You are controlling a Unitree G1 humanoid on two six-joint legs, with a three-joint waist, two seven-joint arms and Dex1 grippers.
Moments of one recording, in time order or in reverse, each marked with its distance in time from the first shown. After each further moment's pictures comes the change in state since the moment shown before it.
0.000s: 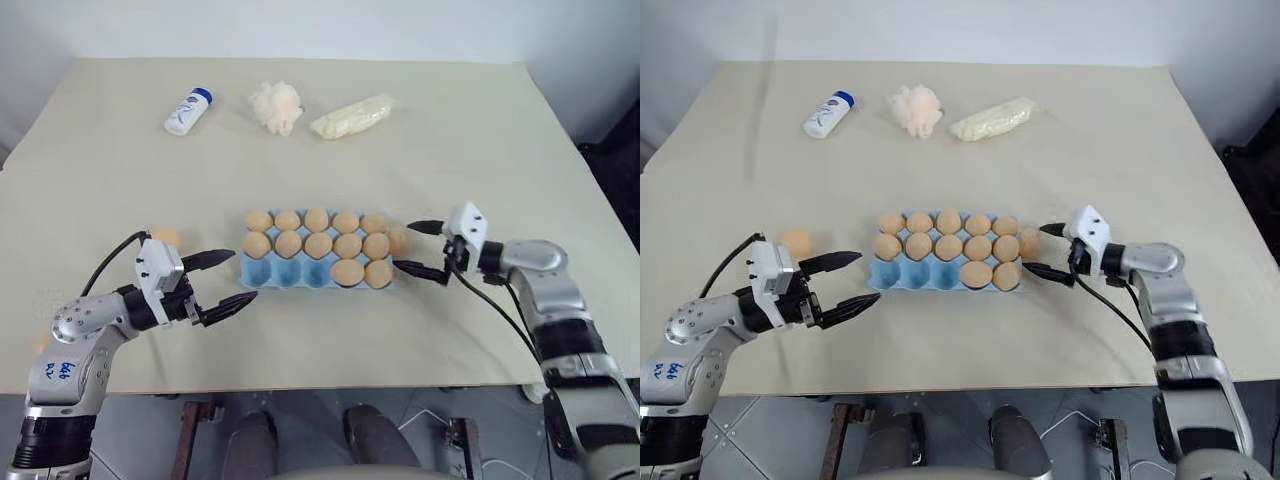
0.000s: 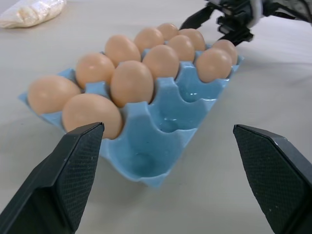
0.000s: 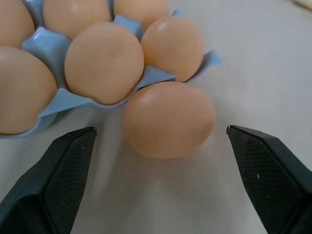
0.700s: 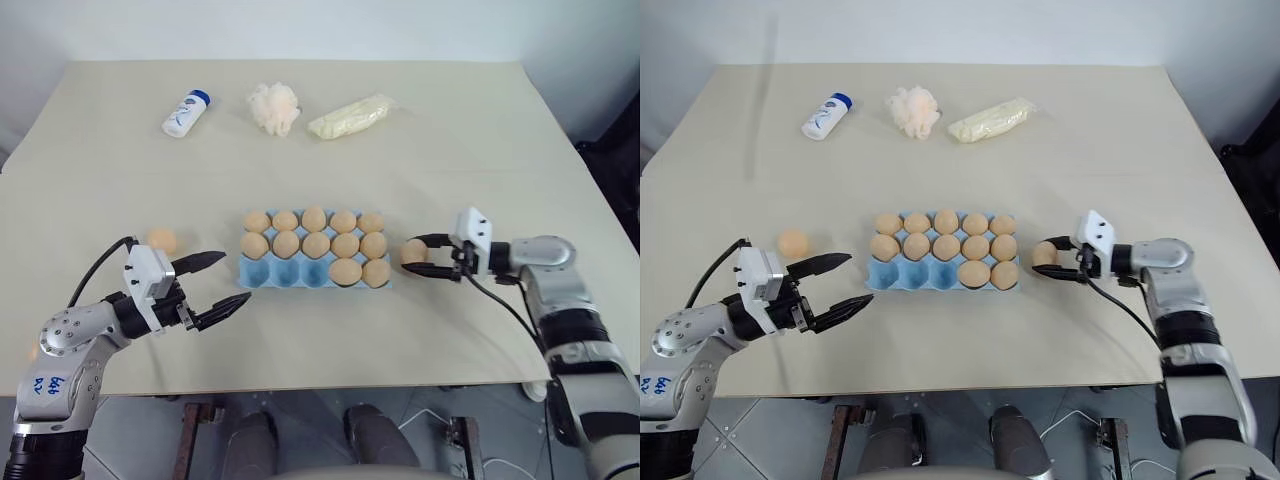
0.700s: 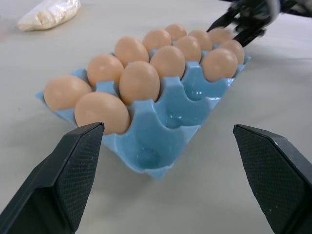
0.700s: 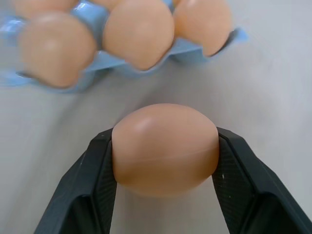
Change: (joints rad) left arm 0.040 0.000 0.035 -0.002 -0.002 -0.016 0.011; right arm 0.149 -0.118 -0.073 -0.236 0.106 0.130 0.146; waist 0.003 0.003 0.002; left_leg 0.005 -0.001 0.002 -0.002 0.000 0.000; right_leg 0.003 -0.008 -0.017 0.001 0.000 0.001
